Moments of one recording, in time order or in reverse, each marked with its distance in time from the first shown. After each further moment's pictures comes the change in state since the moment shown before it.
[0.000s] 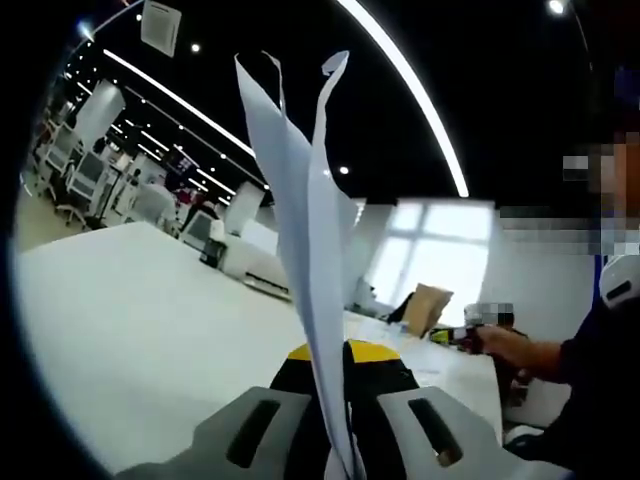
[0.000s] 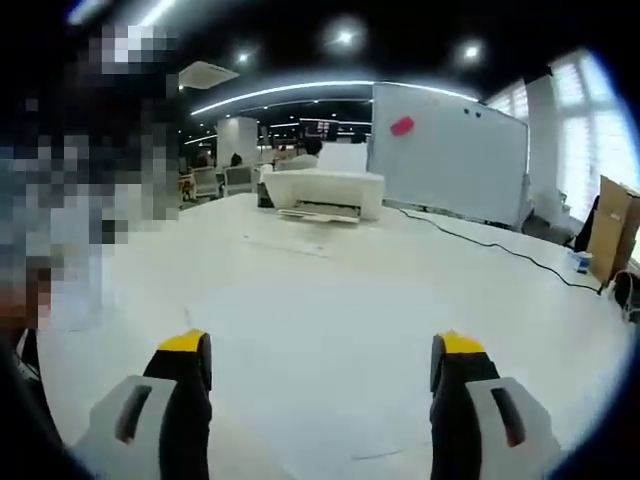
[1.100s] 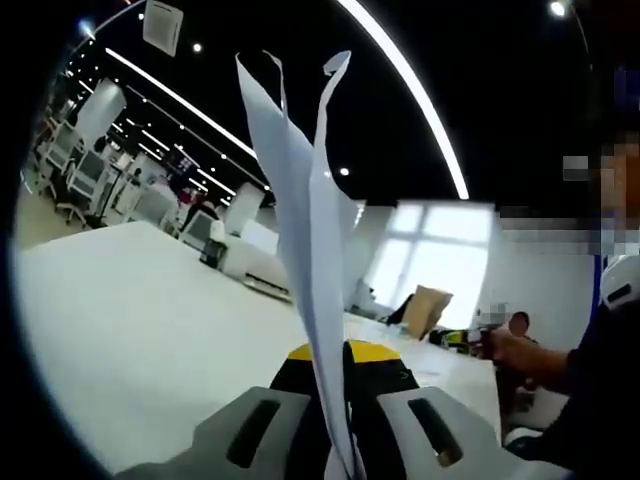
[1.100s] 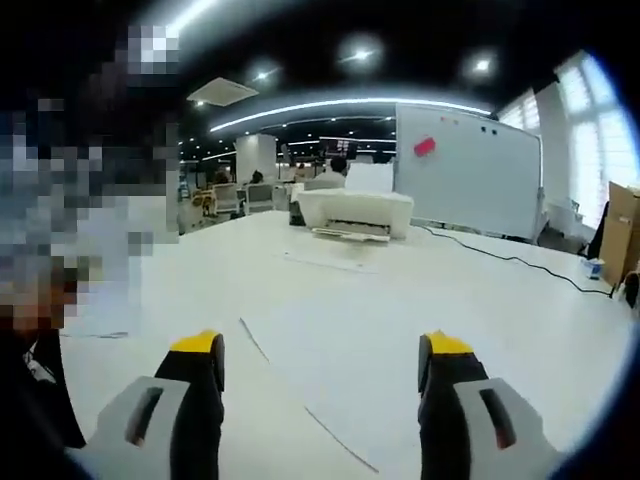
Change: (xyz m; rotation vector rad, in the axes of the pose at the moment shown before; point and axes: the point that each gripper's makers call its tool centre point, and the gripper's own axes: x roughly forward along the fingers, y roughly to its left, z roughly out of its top) left arm -0.001 0.001 0.001 -0.007 -0.008 -0.001; right arm -0.030 0.058 0.009 -0.006 -0.092 0.072
